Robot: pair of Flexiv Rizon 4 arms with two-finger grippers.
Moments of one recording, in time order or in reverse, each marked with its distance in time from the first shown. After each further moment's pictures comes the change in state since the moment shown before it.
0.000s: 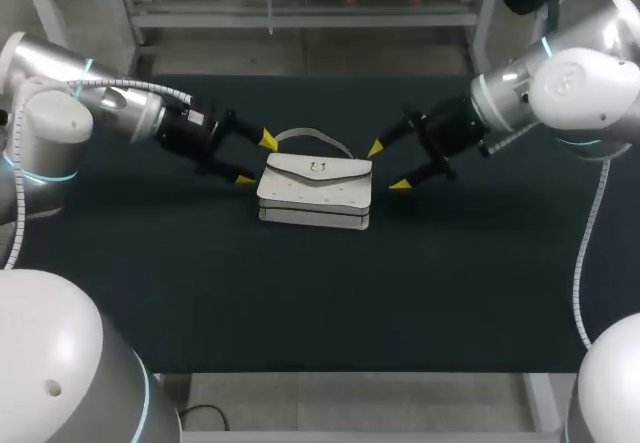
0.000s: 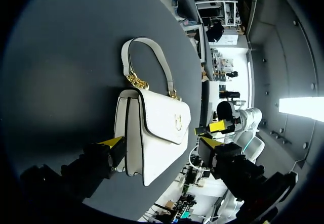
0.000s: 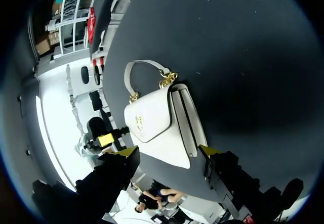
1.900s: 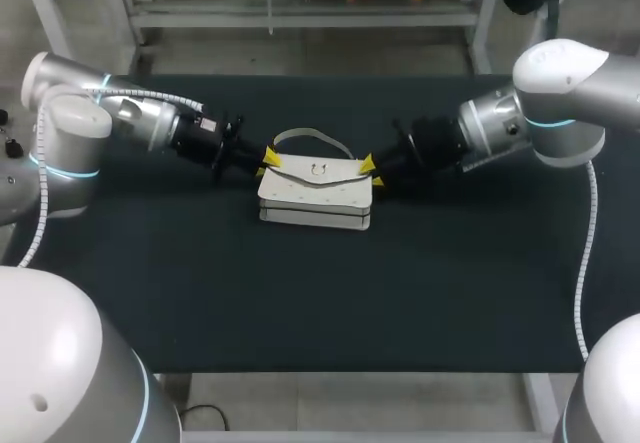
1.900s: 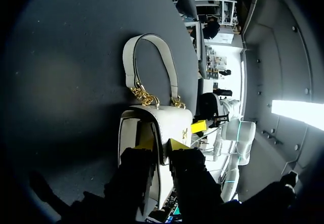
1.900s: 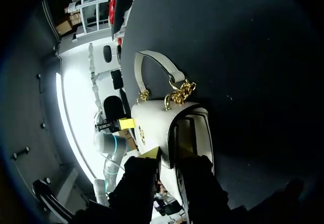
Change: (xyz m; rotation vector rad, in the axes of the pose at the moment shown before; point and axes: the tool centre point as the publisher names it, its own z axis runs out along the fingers) left arm -0.017 -0.021 0.030 -0.049 0.076 -0.030; right arm -0.003 0.033 0.050 0.159 0.213 -0.155
